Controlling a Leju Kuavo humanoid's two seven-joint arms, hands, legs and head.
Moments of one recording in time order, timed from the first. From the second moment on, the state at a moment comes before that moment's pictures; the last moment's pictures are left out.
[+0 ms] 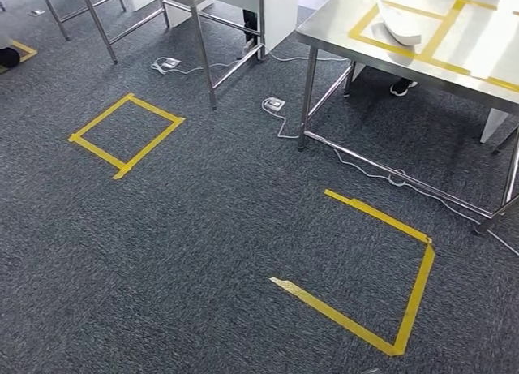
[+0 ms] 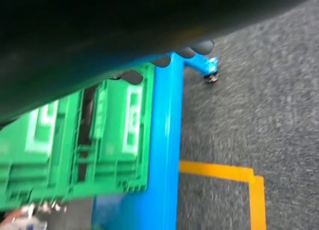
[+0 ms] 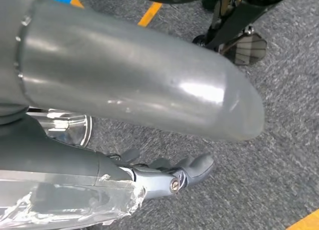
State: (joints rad) left arm 0.28 -0.14 0.50 -0.92 -1.03 -0.19 0.15; right arm 0.18 0.34 -0.93 -0.88 1.05 0.26 -0.08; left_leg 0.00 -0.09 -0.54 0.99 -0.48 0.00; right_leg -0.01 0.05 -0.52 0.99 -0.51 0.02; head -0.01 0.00
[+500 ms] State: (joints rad) left arm 0.26 -0.24 0.75 -1.02 -1.06 -0.25 0.10; right arm 0.18 0.35 -0.93 -0.89 1.02 0.26 -0.07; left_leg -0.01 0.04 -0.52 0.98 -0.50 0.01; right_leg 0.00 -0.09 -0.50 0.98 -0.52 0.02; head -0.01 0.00
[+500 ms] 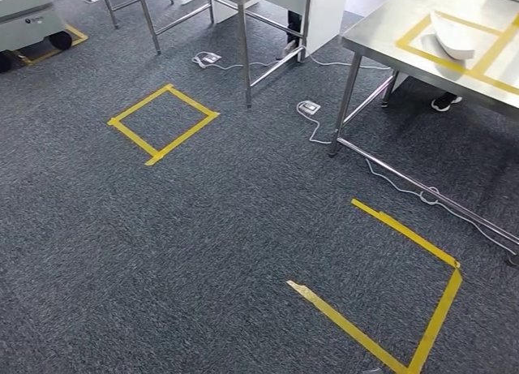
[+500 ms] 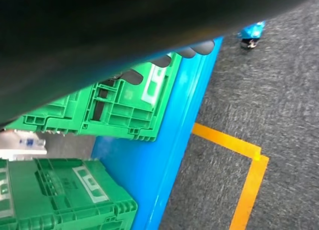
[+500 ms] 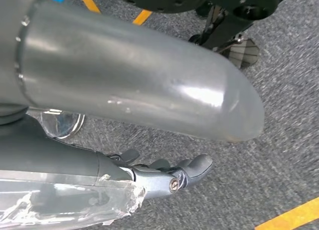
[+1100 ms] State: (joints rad) left arm 0.23 -0.33 0.92 -1.05 -0.80 -0.41 -0.10; right arm 0.30 0.35 -0.76 -1.00 0.74 0.21 0.06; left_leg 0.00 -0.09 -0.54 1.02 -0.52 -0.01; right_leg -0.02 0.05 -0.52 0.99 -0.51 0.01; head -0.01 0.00
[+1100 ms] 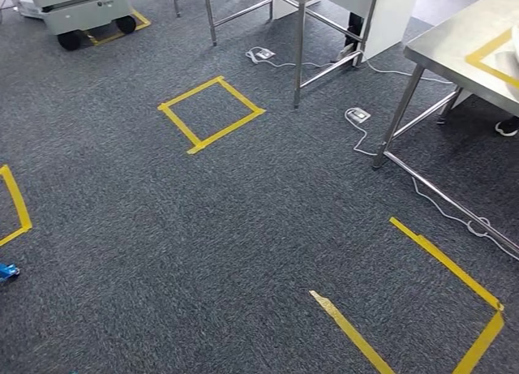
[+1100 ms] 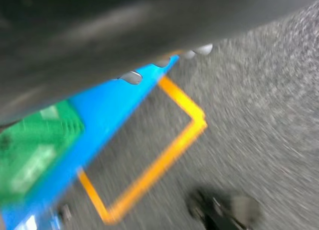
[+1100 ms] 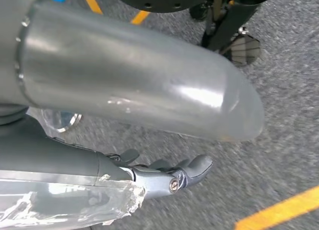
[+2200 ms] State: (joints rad) left arm 0.28 -0.33 0.81 -1.03 -0.58 -0.34 -0.02; right arm 0.32 0.35 -0.72 -1.03 0.73 0.22 0.06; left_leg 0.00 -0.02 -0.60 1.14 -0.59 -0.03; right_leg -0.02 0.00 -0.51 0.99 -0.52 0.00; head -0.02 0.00
